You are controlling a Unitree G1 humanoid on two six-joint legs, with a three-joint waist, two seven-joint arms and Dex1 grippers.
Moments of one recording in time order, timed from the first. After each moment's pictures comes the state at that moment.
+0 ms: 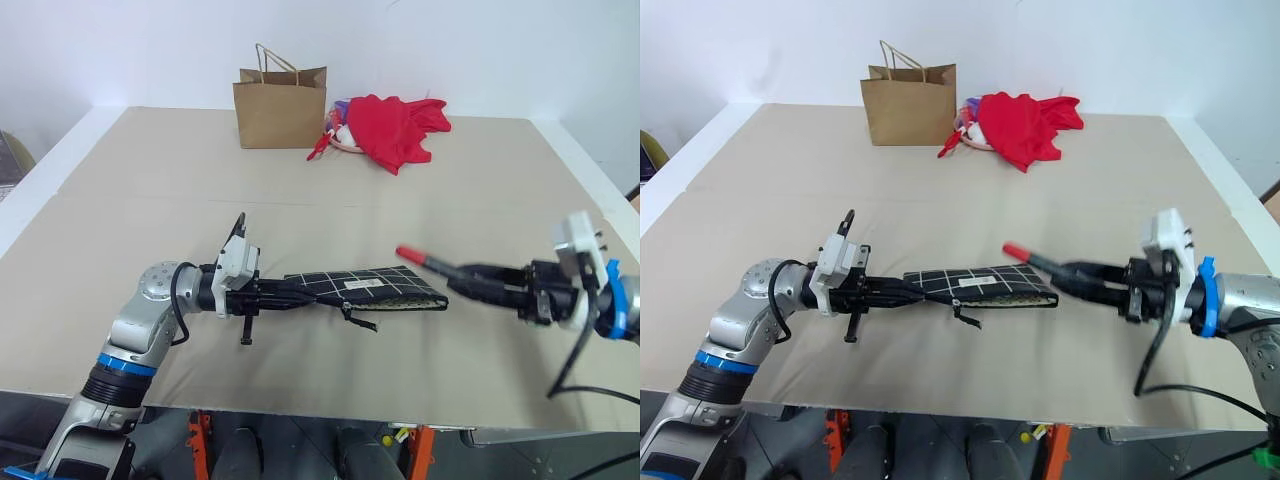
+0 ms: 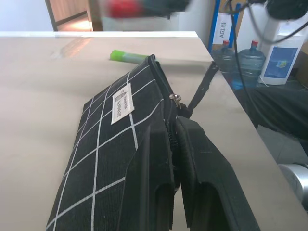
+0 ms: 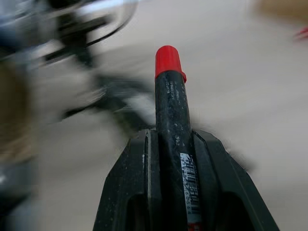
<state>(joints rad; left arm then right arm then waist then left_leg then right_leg) -0.45 0.50 -0.13 -0.02 -0.49 0.19 -1.33 -0.08 -1.03 -0.36 -0.32 0.79 0.66 1.23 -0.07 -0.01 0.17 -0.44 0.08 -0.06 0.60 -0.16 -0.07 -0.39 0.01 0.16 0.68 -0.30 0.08</state>
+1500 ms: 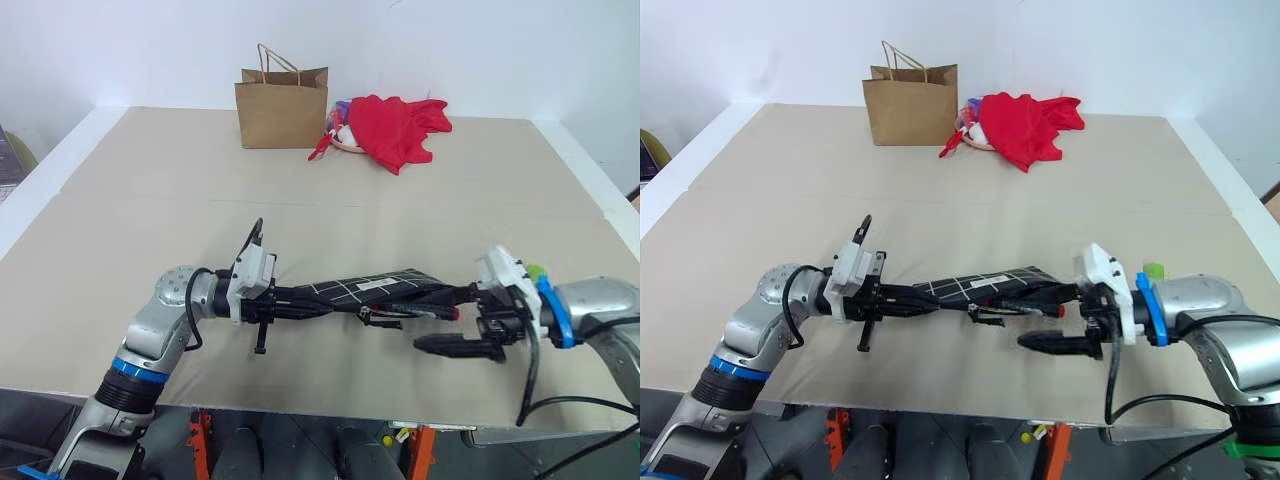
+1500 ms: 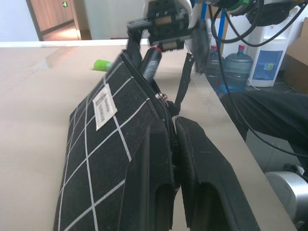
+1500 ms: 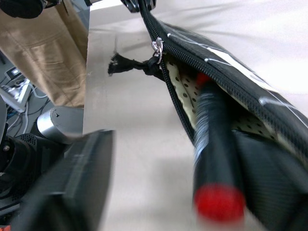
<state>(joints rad) -0.44 0.46 -0.18 -0.08 -0.49 0.20 -1.31 -0.15 -1.02 -0.17 -0.31 0.65 0.58 1.32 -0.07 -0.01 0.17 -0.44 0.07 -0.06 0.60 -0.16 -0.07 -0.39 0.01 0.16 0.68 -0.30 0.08</state>
